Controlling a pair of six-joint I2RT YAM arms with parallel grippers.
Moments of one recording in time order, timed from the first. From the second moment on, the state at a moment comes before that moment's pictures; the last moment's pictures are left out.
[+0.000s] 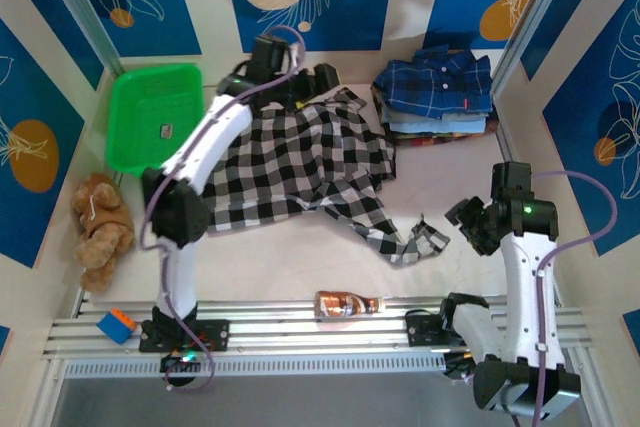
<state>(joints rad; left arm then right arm) -0.46 1.98 2.10 -0.66 0.42 -0.71 -0.16 0.88 1.05 -1.33 -0.16 0.69</state>
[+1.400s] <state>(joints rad) -0.27 1.61 1.04 -0.65 0.25 -1.03 0.43 2.24 1.87 -0.81 -0.58 0.40</state>
